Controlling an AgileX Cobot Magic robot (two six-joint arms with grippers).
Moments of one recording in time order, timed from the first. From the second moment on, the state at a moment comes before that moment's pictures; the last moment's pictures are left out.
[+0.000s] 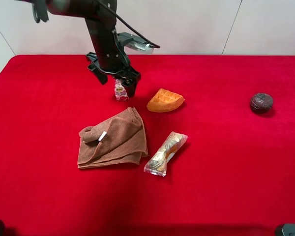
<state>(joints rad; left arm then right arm) -0.52 2.23 -1.68 -0.03 0.91 0.10 -0.01 -0.01 -0.50 0.01 1.02 -0.01</state>
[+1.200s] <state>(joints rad) -0.53 2.29 -1.69 -0.03 0.82 0.10 -0.01 -0.01 -0.50 0.01 1.02 -0.01</state>
